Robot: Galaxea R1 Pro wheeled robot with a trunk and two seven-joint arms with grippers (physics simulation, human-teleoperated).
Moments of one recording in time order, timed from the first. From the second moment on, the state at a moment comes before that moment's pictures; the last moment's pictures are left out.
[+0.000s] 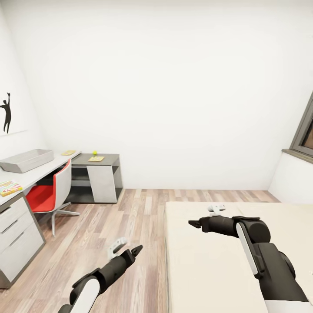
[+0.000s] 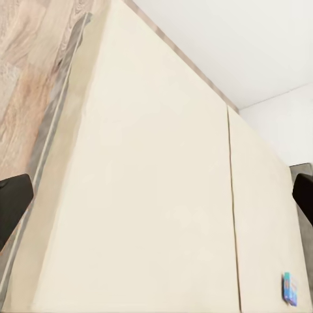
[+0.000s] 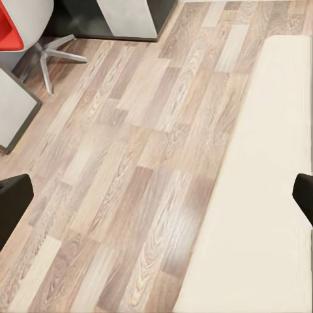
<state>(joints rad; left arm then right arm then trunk) -0.13 -0.01 -0.19 -1.39 0.92 0.48 0.15 -0.46 -0.09 -0.04 -1.50 0.04 1.04 0.61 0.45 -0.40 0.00</state>
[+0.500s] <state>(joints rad) -0.13 -0.01 -0.19 -1.39 0.92 0.48 0.15 -0.46 -0.09 -0.04 -1.50 0.04 1.04 0.61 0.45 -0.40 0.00</state>
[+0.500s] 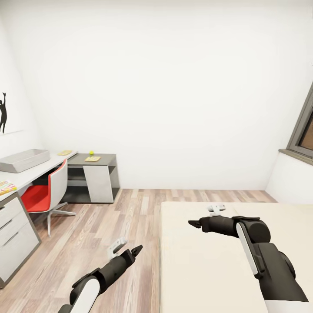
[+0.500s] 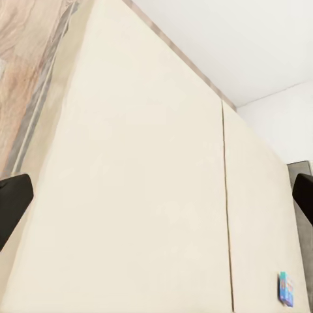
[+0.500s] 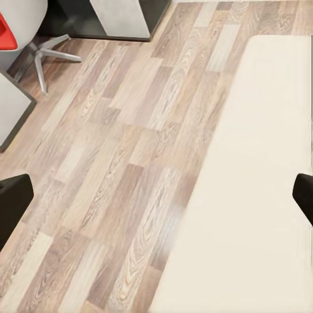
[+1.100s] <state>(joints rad) -0.13 -0.01 -0.19 -1.39 0.92 0.48 0.15 -0.46 -0.09 -0.04 -1.50 0.04 1.04 0.61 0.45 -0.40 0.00</state>
